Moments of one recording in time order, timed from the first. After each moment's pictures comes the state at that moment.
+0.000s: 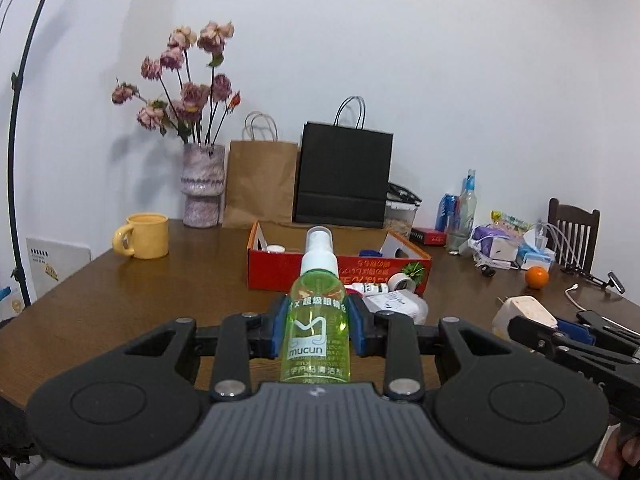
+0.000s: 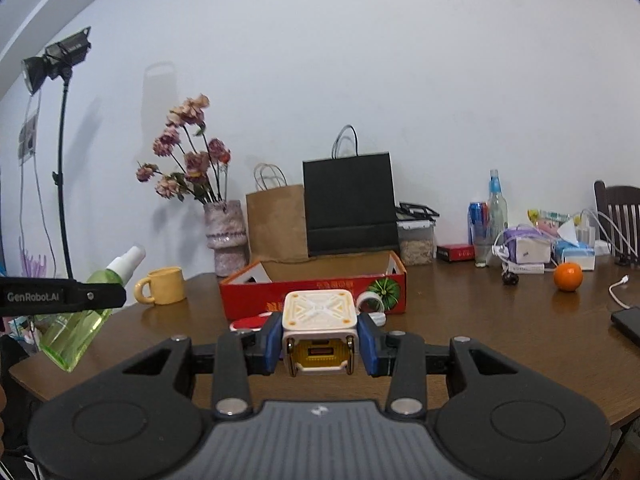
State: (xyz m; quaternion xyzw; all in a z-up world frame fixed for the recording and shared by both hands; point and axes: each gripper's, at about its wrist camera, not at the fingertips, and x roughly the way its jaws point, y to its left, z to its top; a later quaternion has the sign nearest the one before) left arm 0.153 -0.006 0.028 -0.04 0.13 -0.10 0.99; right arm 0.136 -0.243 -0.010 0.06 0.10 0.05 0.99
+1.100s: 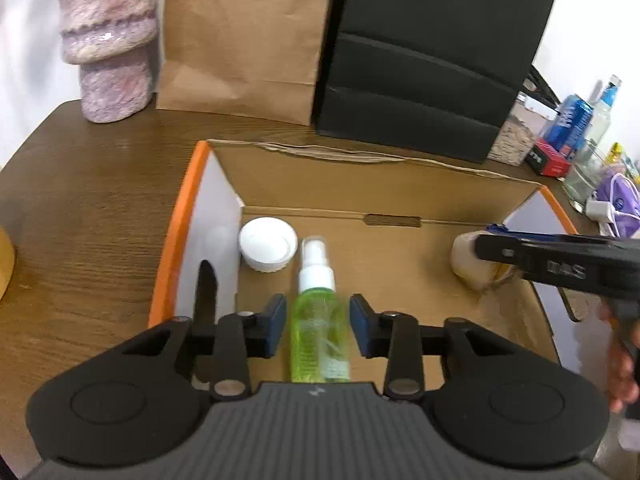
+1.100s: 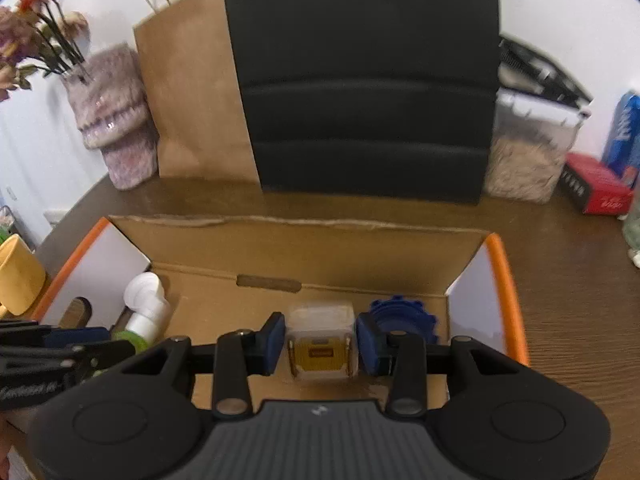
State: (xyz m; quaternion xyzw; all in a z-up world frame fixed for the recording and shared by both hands) left arm 0.653 -0.024 -0.010 -0.04 0.43 -0.11 0.90; right arm 0.704 -0.247 -0.017 0.05 0.41 0.11 0.91
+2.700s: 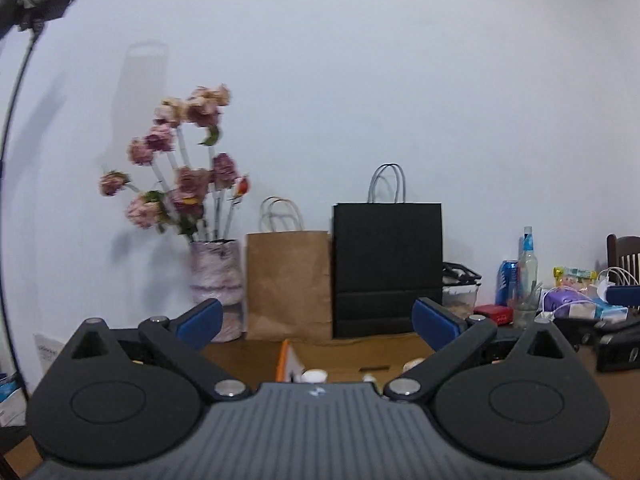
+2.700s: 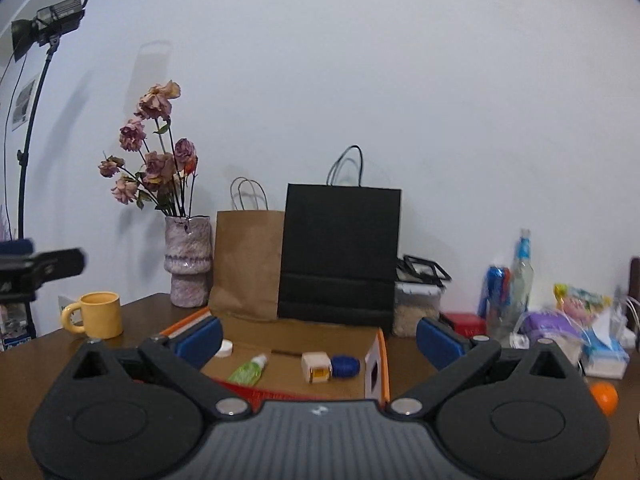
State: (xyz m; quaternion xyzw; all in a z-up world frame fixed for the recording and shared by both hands) left arm 0.305 -0.004 0.068 0.01 0.00 -0.04 1.00; right arm 0.332 -0.262 0.059 -0.01 0.09 0.05 0.99
